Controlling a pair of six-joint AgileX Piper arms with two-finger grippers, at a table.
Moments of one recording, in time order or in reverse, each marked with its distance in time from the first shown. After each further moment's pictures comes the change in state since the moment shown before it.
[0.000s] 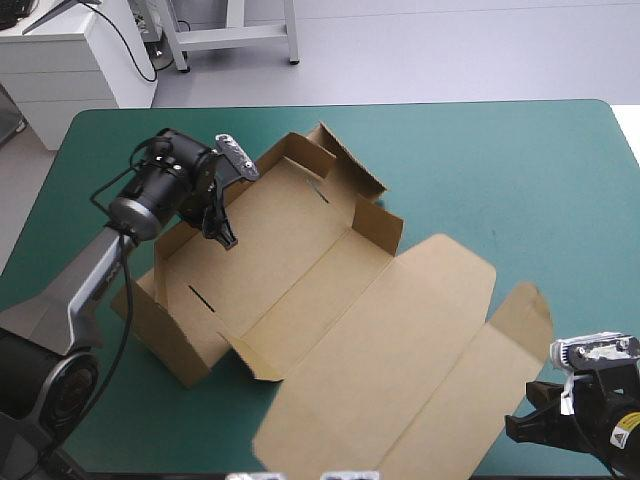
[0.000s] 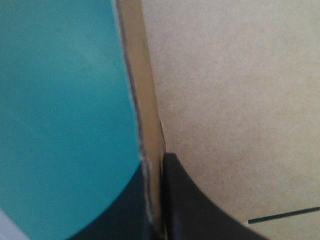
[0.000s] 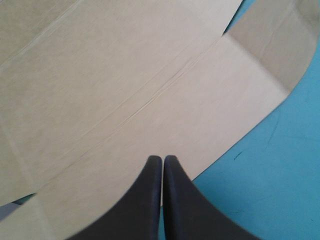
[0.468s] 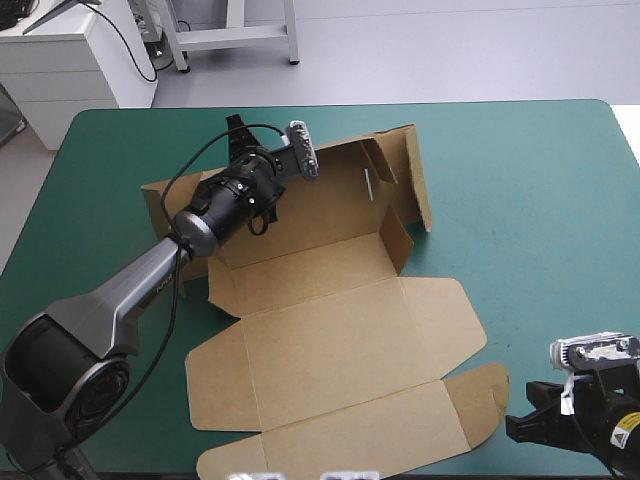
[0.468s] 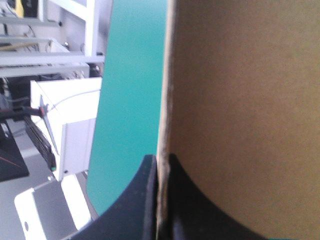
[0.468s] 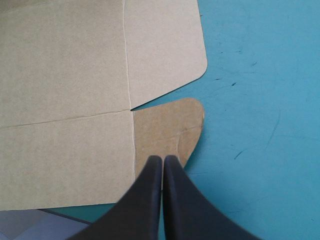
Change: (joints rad) left arm -0.211 0.075 -0.009 0.437 -0.354 -0.097; right arm 0.000 0.000 0.000 0.000 0.002 0.000
